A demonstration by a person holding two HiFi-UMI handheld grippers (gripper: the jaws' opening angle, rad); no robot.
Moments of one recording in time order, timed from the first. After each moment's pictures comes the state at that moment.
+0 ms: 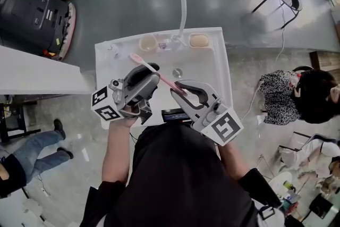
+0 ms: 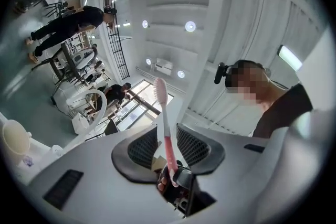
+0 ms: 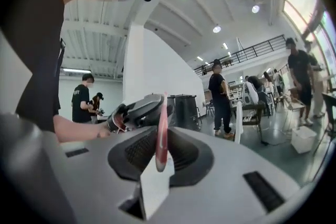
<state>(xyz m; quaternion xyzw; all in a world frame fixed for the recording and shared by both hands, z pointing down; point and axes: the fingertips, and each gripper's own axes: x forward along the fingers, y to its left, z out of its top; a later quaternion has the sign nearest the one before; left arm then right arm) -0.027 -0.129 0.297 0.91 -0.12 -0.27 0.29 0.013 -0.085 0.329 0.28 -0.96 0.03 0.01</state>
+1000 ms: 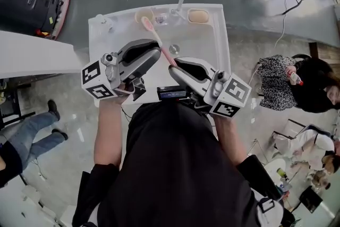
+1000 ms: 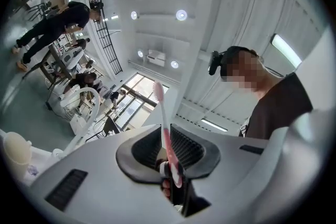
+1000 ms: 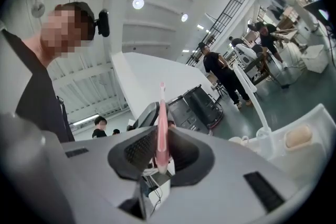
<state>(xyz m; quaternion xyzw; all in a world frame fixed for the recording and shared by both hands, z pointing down) -0.017 -0.115 0.299 0.94 -0.09 -0.22 0.24 0.017 -0.081 0.340 0.19 -0.94 0.26 -0.10</state>
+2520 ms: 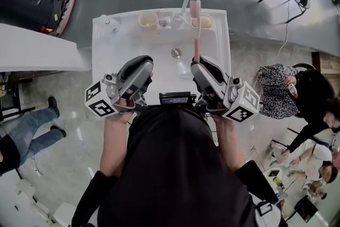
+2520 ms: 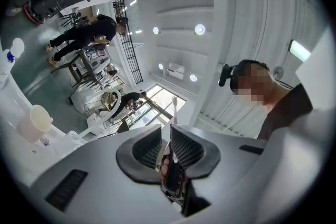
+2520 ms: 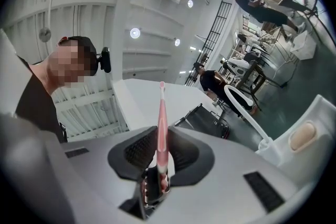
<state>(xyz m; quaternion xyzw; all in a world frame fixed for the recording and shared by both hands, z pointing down) -0.040 -0.100 0.322 0.89 -0.19 -0.27 0.32 0.071 -0.100 0.307 0.21 -0.91 0.27 -0.24</state>
